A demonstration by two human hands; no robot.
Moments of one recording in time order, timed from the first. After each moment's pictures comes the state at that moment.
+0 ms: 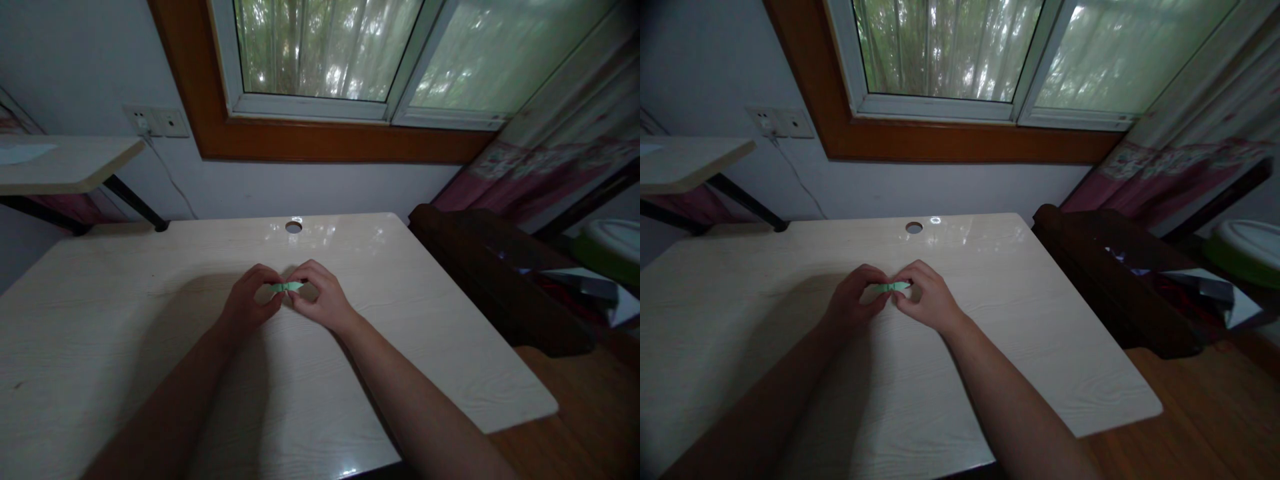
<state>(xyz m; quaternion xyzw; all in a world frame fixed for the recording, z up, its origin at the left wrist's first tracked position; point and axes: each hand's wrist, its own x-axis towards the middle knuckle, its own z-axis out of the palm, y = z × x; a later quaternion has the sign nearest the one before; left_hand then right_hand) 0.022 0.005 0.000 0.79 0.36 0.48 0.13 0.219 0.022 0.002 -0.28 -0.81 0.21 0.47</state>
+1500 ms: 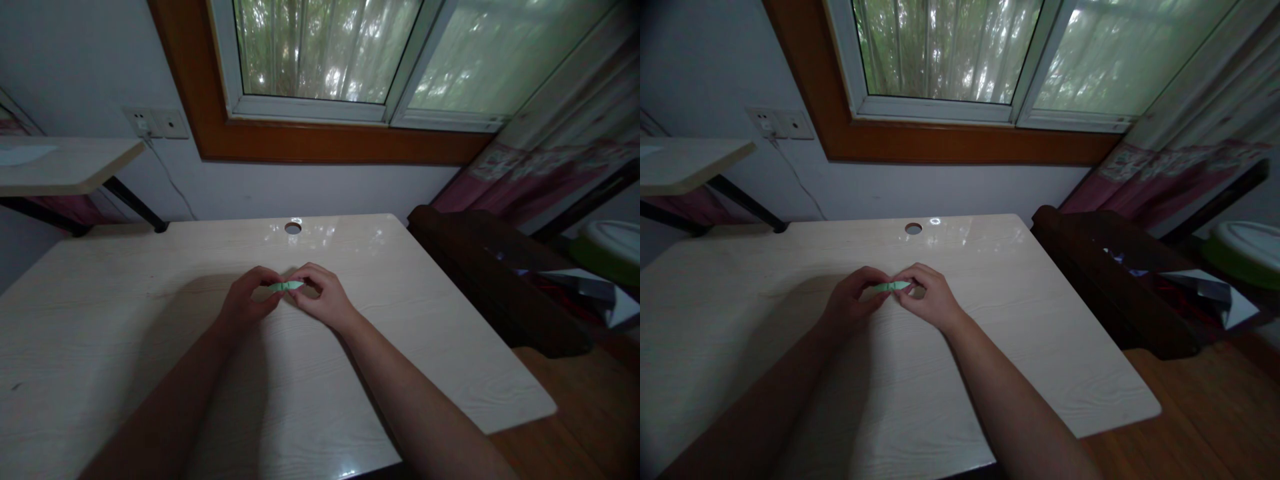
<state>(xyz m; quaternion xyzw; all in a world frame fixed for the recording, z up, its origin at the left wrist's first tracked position) 0.019 0.004 -0.003 0.74 0.41 0.47 0.25 0.223 0.022 0.005 -0.30 -0.78 0.27 0.47</state>
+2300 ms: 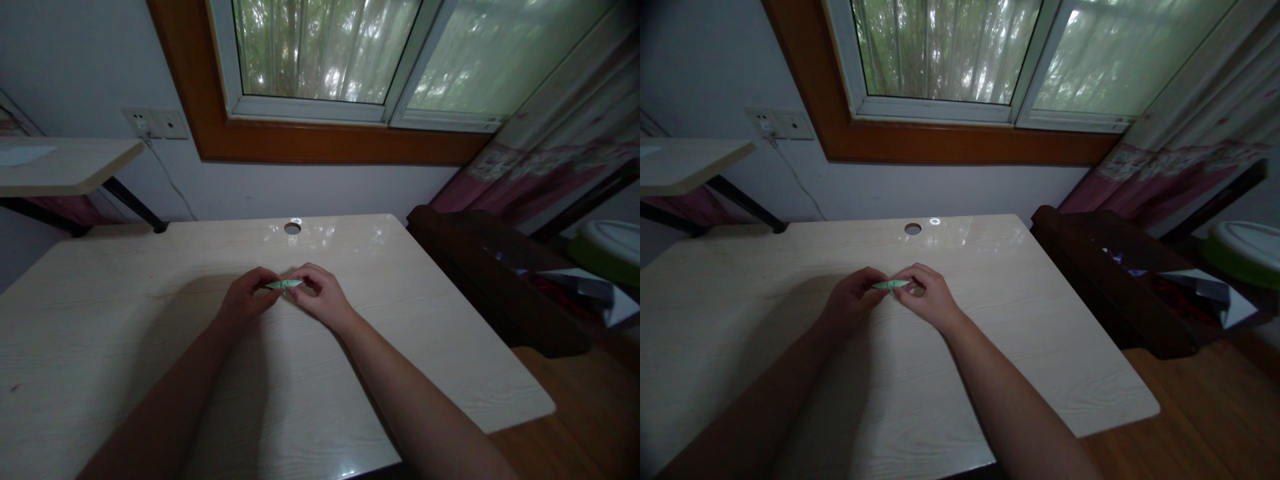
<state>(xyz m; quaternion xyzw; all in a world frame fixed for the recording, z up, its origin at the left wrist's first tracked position) 0.017 0.011 -0.015 0.68 0.42 0.48 0.36 0.222 0.023 -0.001 -0.33 -0.75 0.32 0.48</state>
